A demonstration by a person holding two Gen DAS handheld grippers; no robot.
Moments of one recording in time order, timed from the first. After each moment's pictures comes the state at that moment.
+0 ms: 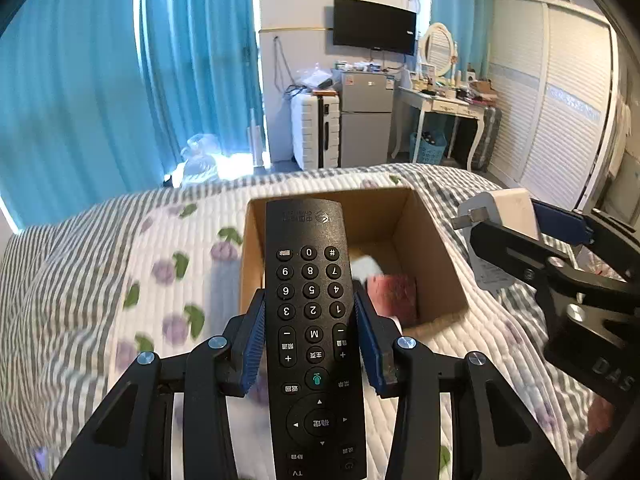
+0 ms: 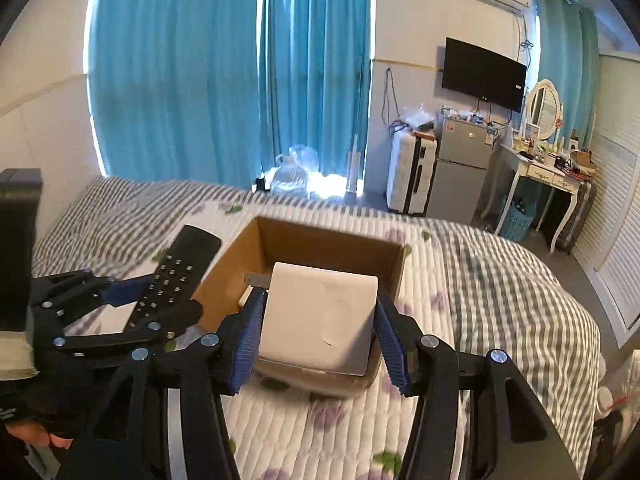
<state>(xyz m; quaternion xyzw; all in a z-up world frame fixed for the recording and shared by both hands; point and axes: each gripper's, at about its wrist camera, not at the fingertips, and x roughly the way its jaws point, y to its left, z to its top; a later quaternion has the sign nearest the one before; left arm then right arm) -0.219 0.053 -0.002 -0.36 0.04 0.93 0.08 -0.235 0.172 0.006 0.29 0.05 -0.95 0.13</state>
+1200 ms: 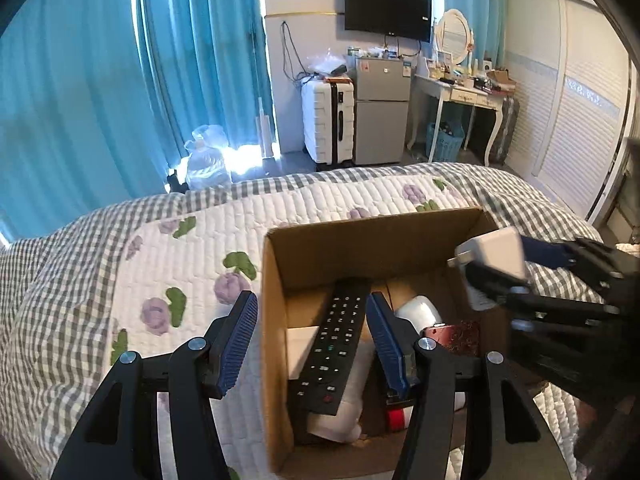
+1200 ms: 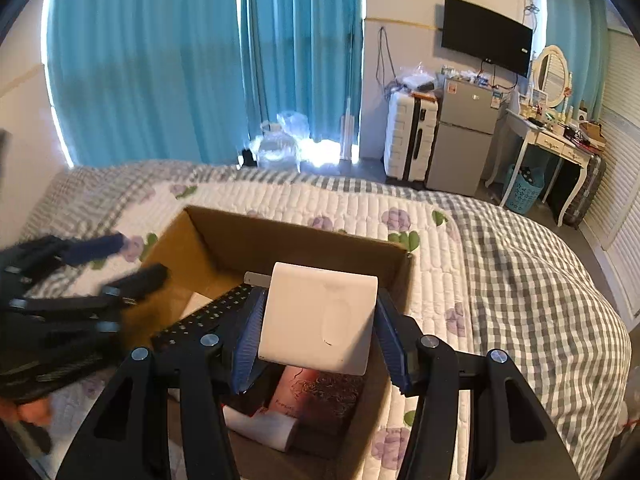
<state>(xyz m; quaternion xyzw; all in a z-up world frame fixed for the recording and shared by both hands) -0.313 0.037 -0.029 -0.38 0.05 0.92 0.05 -0.376 0.169 -0.064 0.37 0.05 -0.92 0.11</state>
